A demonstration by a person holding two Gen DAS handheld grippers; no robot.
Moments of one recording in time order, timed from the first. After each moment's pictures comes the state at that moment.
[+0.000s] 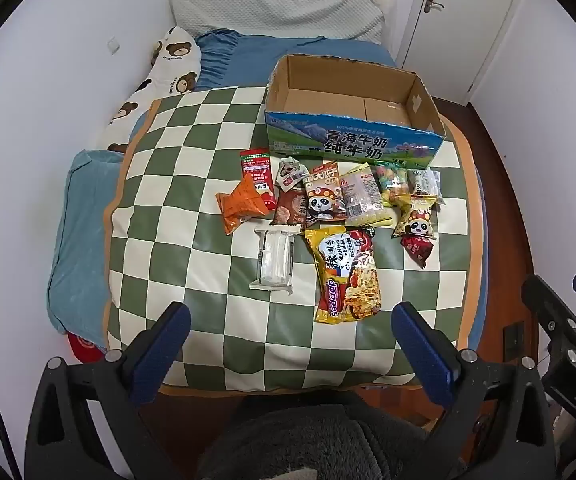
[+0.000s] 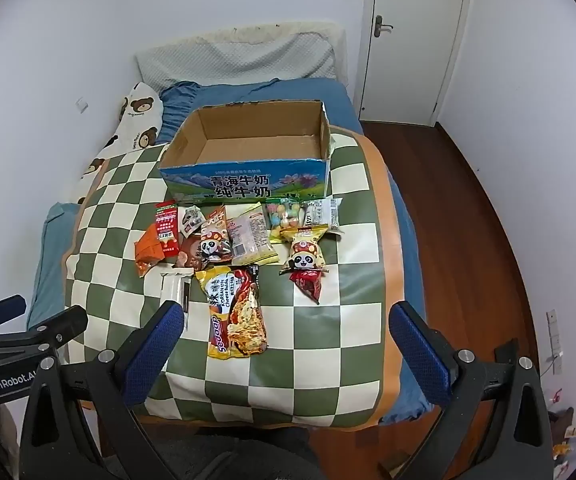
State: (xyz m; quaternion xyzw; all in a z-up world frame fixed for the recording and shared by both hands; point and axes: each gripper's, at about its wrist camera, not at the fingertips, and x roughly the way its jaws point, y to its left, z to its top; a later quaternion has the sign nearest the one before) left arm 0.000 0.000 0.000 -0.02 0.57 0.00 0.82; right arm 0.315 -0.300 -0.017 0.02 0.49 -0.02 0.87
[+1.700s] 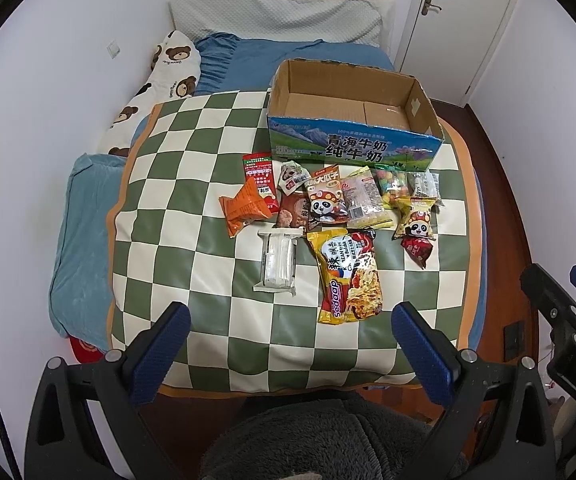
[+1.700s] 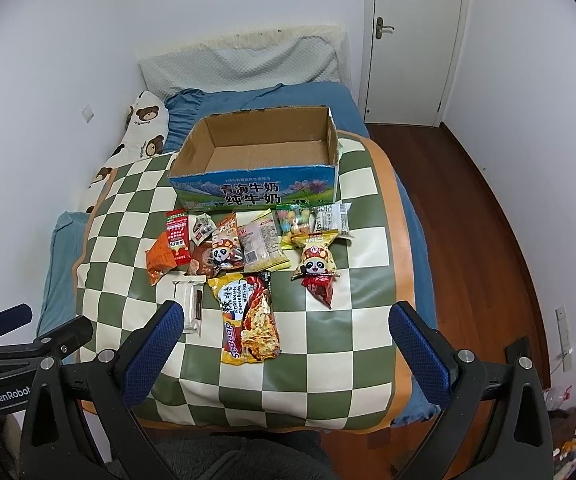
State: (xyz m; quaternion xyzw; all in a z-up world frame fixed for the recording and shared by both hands) left arm 0.002 0.011 0.007 -0.01 0.56 0.01 0.83; right arm 0.316 -0.298 -0.012 0.04 0.47 -0.01 0.88
